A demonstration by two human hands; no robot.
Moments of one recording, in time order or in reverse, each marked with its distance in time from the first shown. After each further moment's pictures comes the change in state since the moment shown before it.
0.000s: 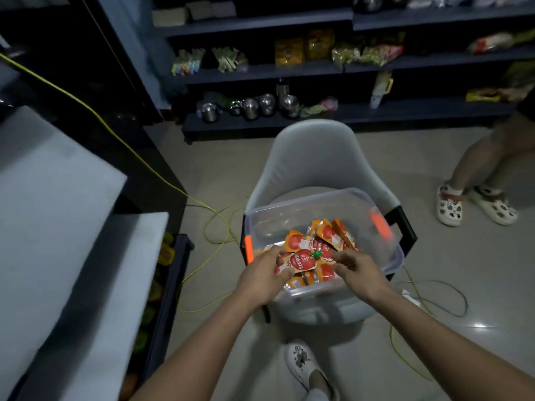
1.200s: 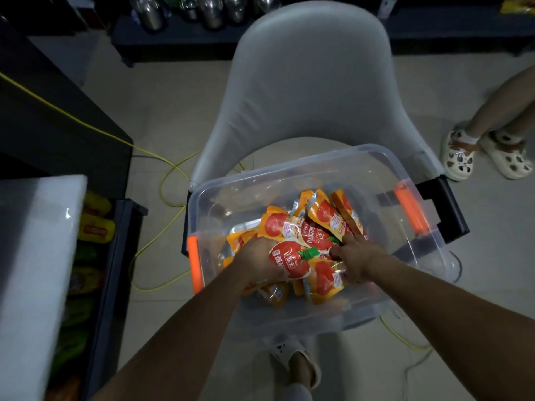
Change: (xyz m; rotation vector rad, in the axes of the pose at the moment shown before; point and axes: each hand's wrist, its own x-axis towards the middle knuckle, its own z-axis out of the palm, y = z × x) left_hand 0.218 -0.101 0.130 0.076 -0.384 -0.029; right_hand 0.204 0.127 0.037 -1.118 -0.633 0.065
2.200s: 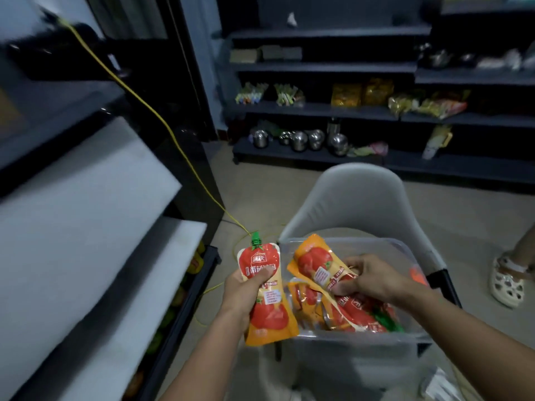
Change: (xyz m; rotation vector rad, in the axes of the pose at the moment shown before) left_hand -0.296 0.067 -0.079 -1.332 0.732 -0.209; right_hand -0.248 -0.081 -0.124 0.971 0.258 -0.396
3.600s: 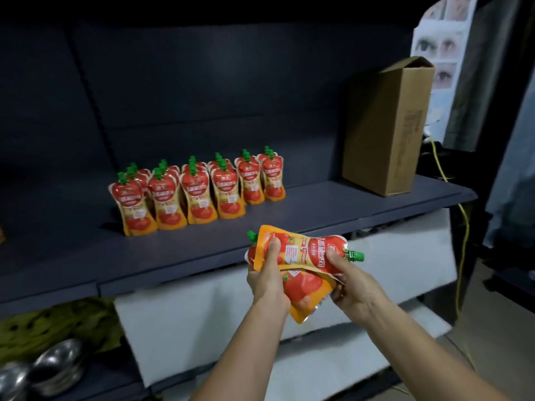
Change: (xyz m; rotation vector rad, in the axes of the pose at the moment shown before) left_hand -0.348 0.069 -0.409 -0.940 0.900 0.460; right_hand -0.208 -0.331 0.464 0.598 -0.576 -0.193
